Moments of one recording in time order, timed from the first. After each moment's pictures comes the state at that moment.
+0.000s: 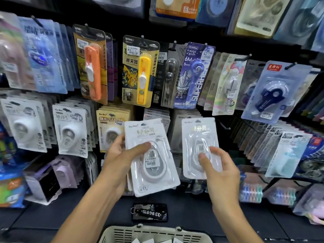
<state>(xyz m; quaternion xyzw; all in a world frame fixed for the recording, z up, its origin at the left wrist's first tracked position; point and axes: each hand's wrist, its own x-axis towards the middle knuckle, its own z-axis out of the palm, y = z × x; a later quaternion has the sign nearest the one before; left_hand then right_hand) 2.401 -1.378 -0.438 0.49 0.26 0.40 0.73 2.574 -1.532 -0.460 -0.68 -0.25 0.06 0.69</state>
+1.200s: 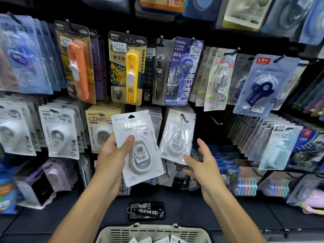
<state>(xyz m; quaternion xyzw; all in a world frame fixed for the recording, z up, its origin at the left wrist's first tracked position) 2.413 -1.378 -0.441 0.49 0.27 0.44 0.70 2.585 -1.518 -0.460 -0.68 -0.28 0.20 0.64</state>
